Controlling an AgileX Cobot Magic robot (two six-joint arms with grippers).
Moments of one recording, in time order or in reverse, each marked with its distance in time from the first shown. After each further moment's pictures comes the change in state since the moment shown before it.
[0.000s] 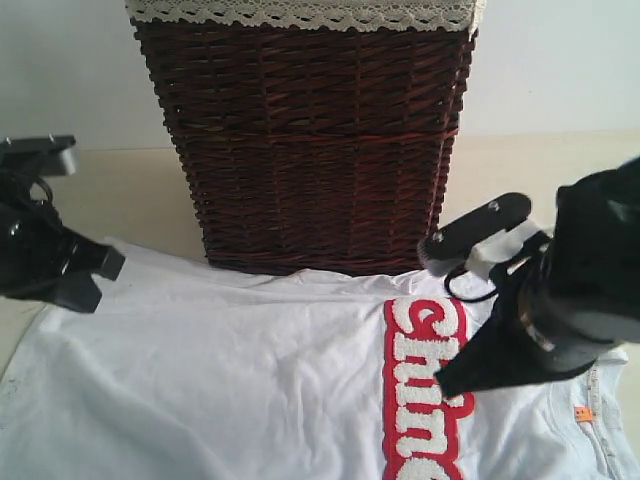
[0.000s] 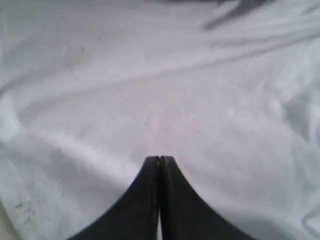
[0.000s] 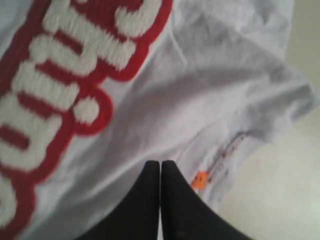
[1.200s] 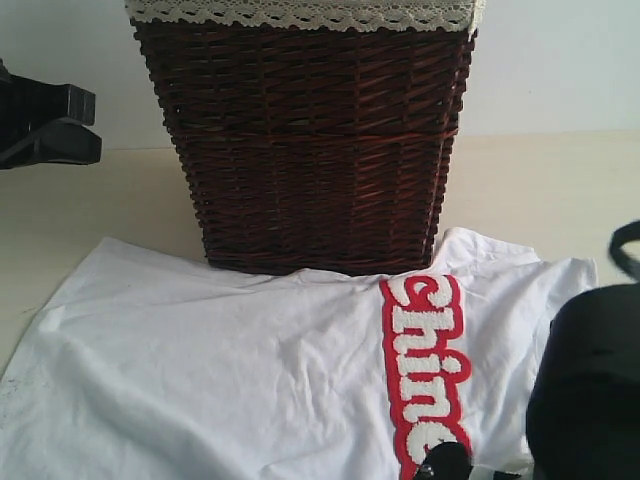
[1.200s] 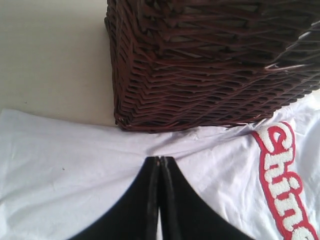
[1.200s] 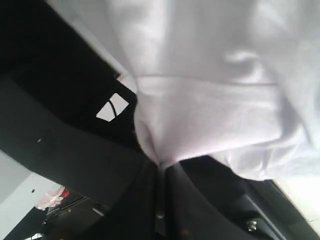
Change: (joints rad) left arm 0.000 -0.245 -0.062 -0.219 -0.130 0.072; right arm 0.304 -0.052 0.053 0.781 0.311 -0.681
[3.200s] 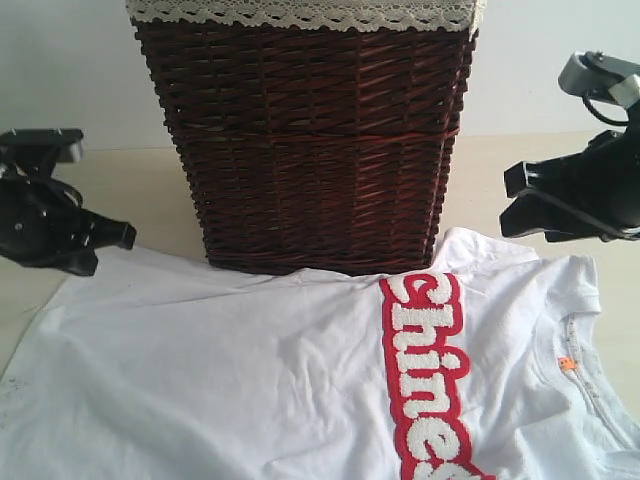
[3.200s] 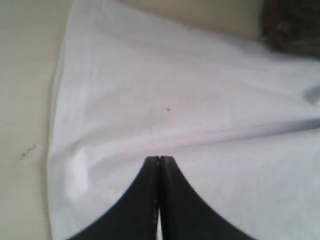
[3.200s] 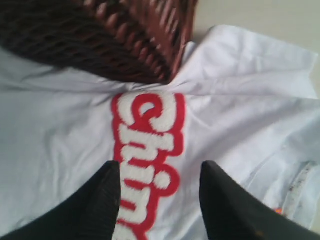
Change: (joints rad) left arm 0.008 0.388 -0.030 0.473 -0.037 -0.339; right arm -1.012 -0.021 -0.210 0.356 -0.463 -0.466
